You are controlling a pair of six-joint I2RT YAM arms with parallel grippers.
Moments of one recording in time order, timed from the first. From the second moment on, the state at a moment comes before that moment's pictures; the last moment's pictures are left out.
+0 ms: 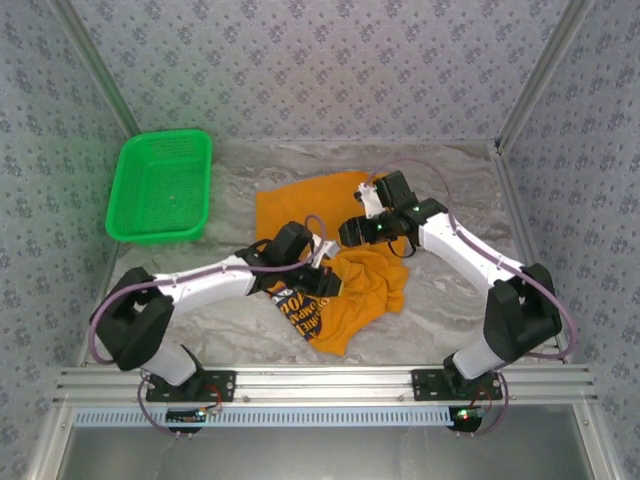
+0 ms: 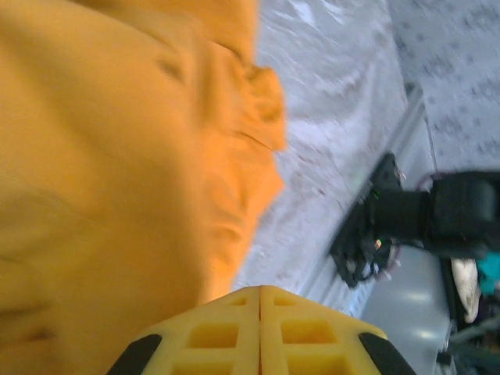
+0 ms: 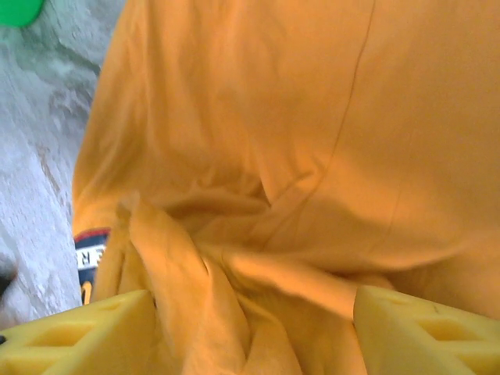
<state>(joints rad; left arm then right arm) -0.86 1.49 0.87 -0.16 0.62 -0.60 0.48 1.54 1.20 -0.60 -0.32 0.20</state>
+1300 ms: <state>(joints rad) -0.43 1.35 0.68 -0.28 0.54 -0.89 0.83 1.55 1.11 -0.49 -0.15 -0.08</state>
